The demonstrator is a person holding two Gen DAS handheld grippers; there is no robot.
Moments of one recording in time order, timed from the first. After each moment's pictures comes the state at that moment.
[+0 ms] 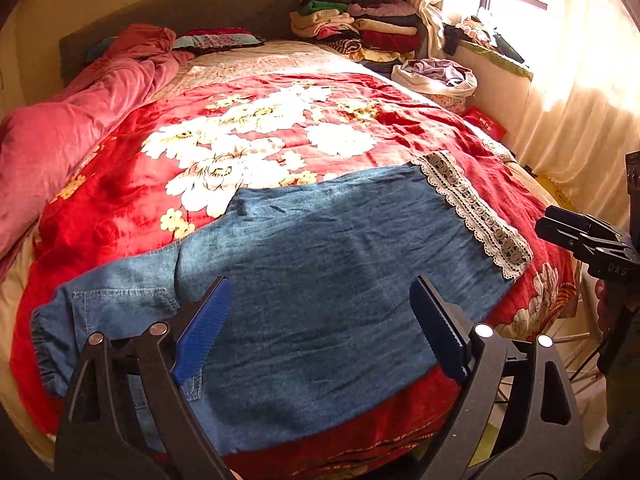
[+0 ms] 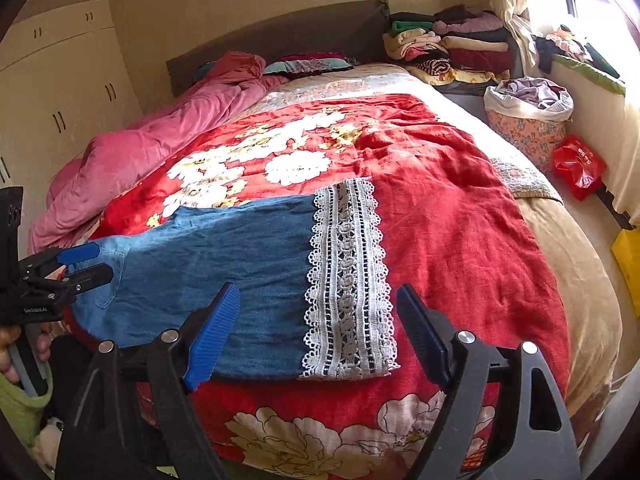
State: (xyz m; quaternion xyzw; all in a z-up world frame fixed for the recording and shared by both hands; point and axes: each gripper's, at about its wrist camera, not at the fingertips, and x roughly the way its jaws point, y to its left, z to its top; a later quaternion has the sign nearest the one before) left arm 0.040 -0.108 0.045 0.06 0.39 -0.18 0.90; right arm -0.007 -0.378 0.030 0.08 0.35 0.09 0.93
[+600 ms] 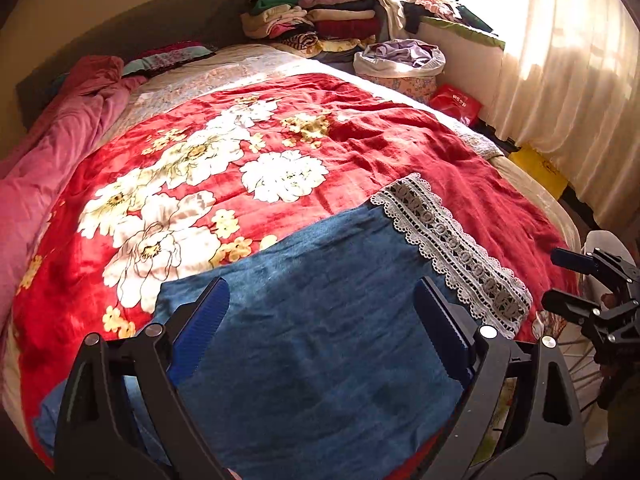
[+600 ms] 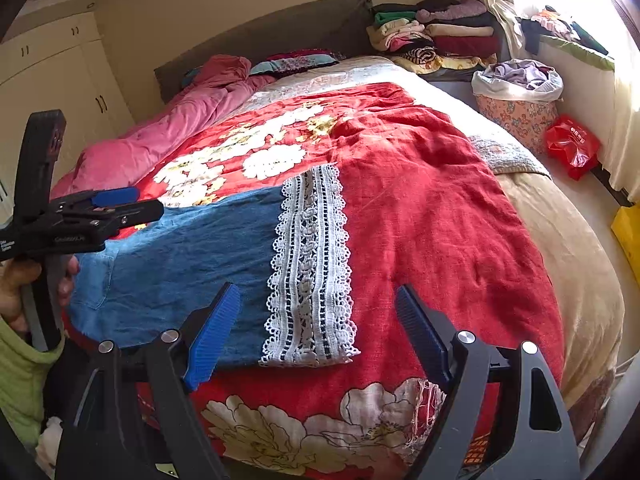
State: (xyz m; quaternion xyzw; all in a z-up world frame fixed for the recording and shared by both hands) left arm 0.108 -0.196 0.049 0.12 0.39 -0.23 0.88; right arm -0.010 -0.407 0.010 0.11 0.36 0.08 0.92
